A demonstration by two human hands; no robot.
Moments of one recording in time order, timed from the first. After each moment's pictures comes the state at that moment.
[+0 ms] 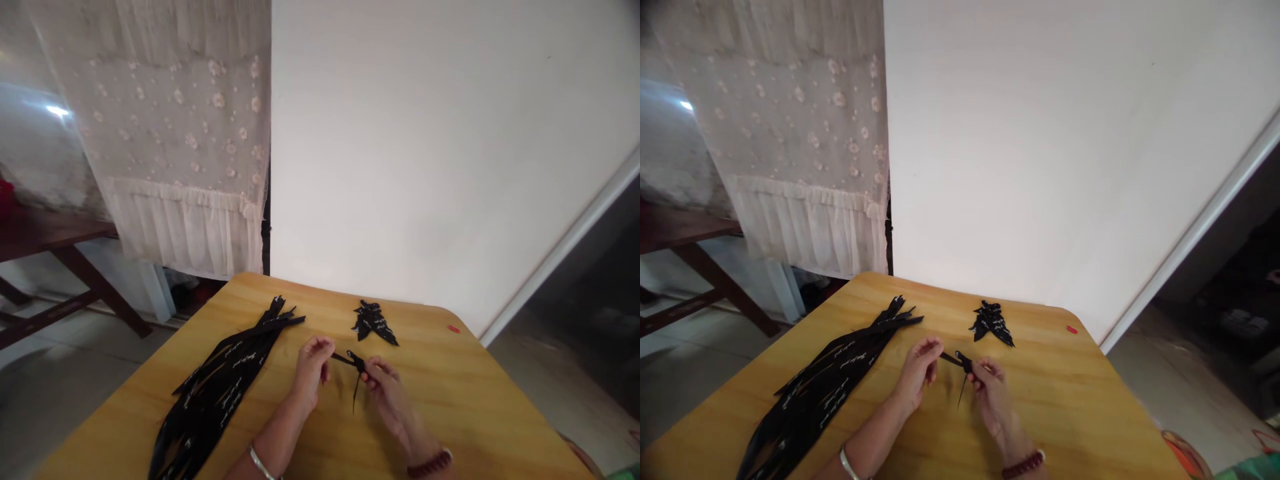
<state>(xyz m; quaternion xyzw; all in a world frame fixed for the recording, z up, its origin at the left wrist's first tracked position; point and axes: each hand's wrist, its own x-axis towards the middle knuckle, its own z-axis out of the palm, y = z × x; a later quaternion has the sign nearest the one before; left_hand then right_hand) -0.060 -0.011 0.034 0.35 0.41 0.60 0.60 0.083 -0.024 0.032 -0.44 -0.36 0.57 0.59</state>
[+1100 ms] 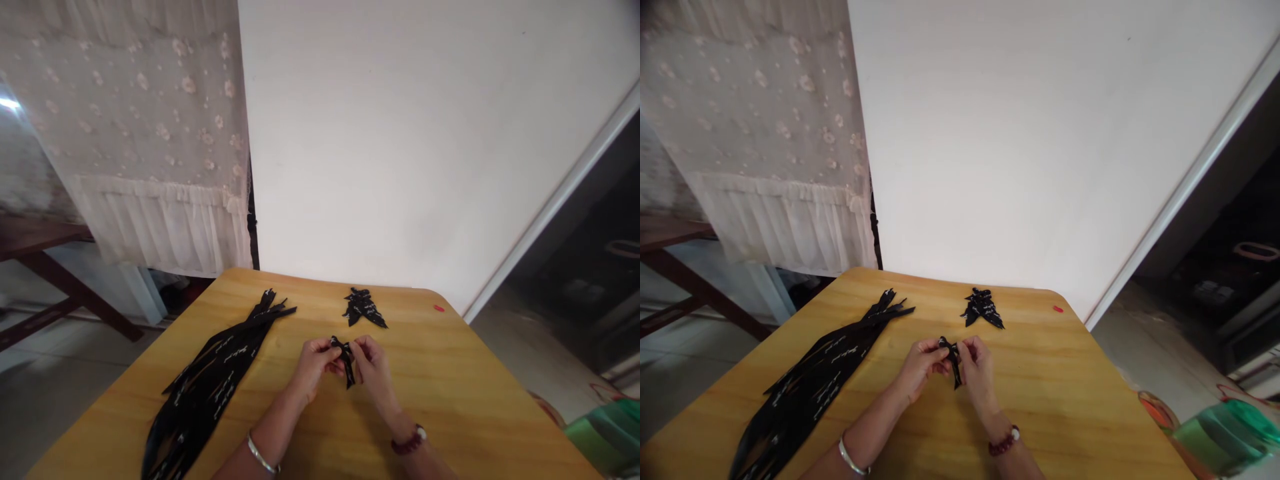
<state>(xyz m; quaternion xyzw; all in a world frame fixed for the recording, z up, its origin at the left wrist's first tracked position) -0.045 -0.018 0.033 0.39 0.34 0.50 0.69 0.070 -0.029 0.037 -0.48 -0.51 0.42 0.57</state>
